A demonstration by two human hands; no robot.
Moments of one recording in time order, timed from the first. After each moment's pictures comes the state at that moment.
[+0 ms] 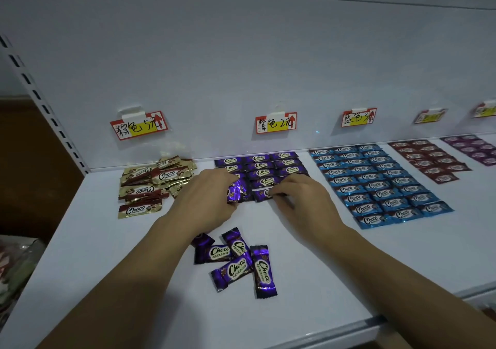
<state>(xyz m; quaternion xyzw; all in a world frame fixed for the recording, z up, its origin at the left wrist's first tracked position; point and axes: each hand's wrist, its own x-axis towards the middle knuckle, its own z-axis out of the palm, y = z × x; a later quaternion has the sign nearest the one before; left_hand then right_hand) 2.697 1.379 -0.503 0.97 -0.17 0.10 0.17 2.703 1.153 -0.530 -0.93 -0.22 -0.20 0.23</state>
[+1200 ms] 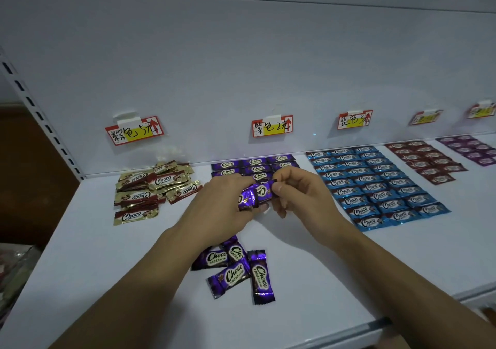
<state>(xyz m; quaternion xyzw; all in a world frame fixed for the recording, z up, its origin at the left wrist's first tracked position) 2.683 1.355 -0.493 0.93 -0.23 0.11 0.28 2.691 1.158 -0.496 -0.68 -0.18 0.04 0.71</state>
